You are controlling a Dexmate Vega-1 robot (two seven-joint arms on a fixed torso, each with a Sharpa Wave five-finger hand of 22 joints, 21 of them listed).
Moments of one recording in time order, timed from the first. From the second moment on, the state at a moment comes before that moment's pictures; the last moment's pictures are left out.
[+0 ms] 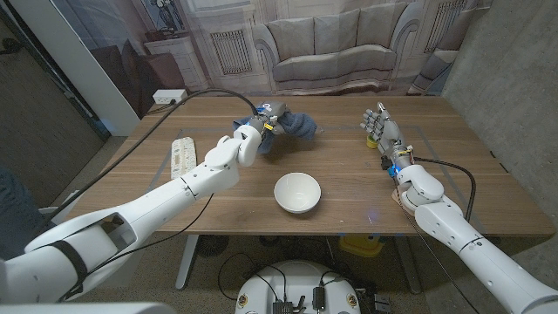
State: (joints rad) left arm 0.53 0.60 0.86 -1.71 0.74 0.42 0.06; left_hand 1.39 0.12 0.18 -0.11 0.18 0.78 -0.04 0.33 0.23 0.77 -0.12 0.32 0.33 0.79 -0.03 0.28 0.24 0.87 0.09 0.37 0.17; right arm -1.03 -0.57 -0.29 -1.56 0.69 0.30 -0.06; right_hand 0.30 0.05 0.16 -0.03 0.20 0.28 0.05 0.20 0.19 0.32 0.08 0.22 0.18 0.23 0.01 0.20 0.18 0.27 -0.04 0.34 0.18
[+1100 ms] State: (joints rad) left arm 0.56 0.66 0.77 -1.83 0.76 0.38 0.08; left_hand 1.37 0.12 0.18 -0.11 0.18 0.81 -0.04 0.33 0.22 0.81 -0.13 0.32 0.34 0.82 -0.04 0.29 0.25 0.92 0.05 0.37 0.17; right arm -1.06 -0.60 -0.27 -1.61 0.68 0.29 -0.09; right_hand 0.31 0.05 0.16 -0.04 0.19 0.28 0.05 0.20 0.19 0.32 0.08 0.22 0.18 0.23 0.01 0.20 0.18 0.28 -0.04 0.33 0.18
